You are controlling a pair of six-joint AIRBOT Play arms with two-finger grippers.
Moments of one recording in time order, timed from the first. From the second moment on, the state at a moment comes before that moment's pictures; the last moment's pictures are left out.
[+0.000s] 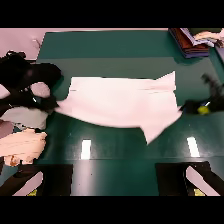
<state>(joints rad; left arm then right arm) 0.07 -0.96 1.06 1.08 -1.21 -1.44 -0.34 -0.92 0.99 -1.07 1.37 1.29</state>
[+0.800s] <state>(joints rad) 0.07 -0.84 2.18 1.13 -1.09 -1.49 -0.51 -0.86 2.19 -1.05 1.40 1.39</state>
